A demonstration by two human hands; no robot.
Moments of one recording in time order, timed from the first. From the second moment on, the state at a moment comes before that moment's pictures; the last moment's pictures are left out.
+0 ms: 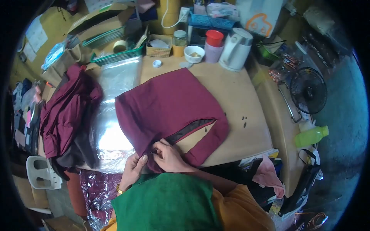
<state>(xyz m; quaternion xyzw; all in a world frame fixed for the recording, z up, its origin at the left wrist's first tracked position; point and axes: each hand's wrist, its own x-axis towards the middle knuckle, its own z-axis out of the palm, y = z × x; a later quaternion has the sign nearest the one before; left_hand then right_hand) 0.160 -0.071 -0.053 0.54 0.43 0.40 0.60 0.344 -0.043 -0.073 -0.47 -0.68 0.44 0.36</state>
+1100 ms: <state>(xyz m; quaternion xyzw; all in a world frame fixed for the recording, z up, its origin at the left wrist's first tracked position) 0.121 -0.055 -0.028 0.54 0.71 0.36 0.26 0.383 -0.031 -0.068 -0.48 -0.84 0.16 0.18</state>
